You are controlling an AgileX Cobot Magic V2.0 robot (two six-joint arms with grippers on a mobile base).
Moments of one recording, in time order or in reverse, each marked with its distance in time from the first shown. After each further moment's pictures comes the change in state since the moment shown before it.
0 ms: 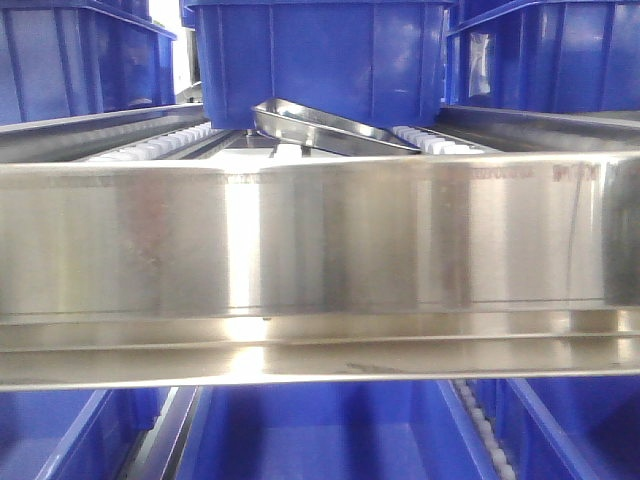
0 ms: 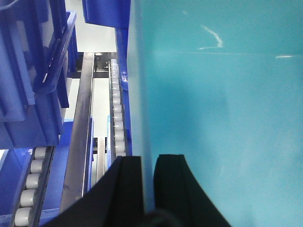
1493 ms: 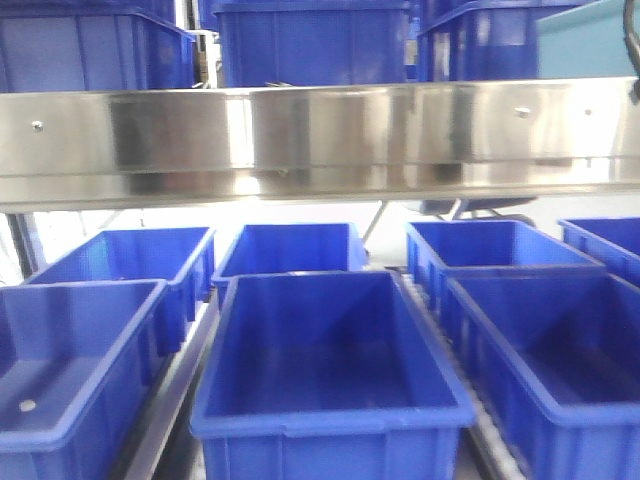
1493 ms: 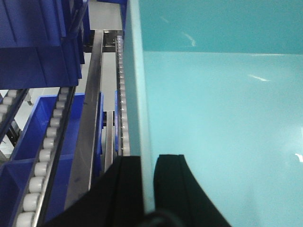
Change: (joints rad) left arm 0.006 0.000 0.000 0.031 0.001 -0.002; right arm 0.000 0.052 0.000 -0.003 -0.087 0.000
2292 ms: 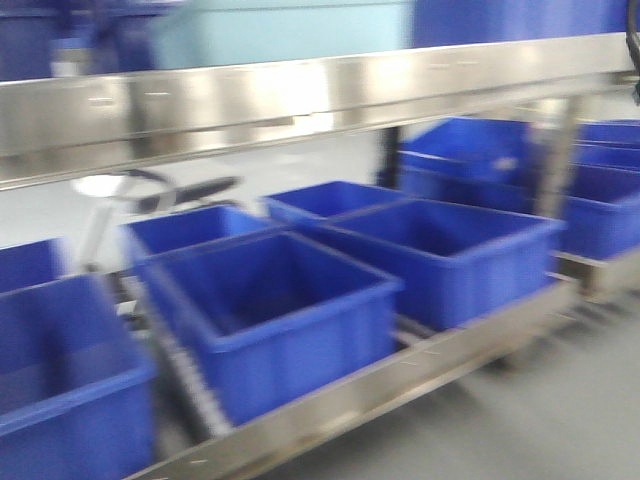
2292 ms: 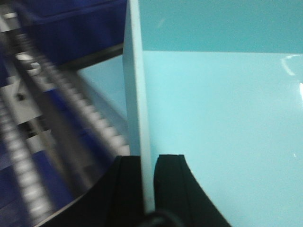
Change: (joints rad) left arm 0.000 -0.002 0.000 0.002 0.000 0.000; right arm 0.000 0.001 0.000 0.000 -0.003 0.000
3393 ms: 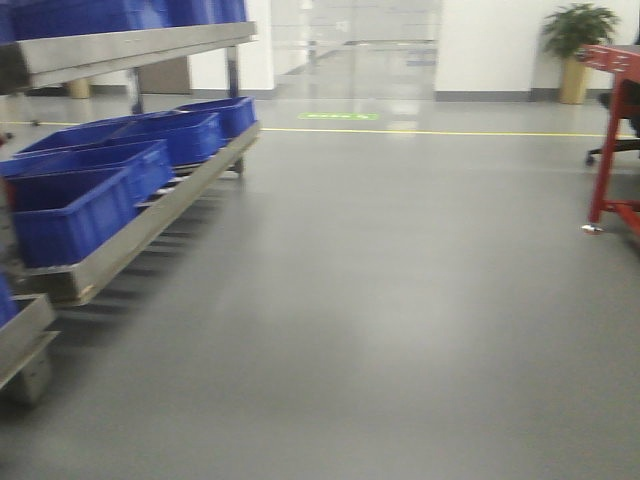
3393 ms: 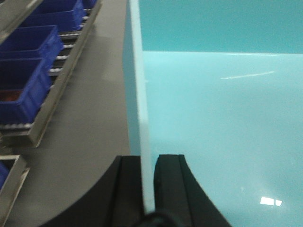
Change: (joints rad) left arm 0.000 0.000 0.000 -0.004 -0.002 0.000; right arm 0.000 0.000 0.000 0.000 0.000 0.000
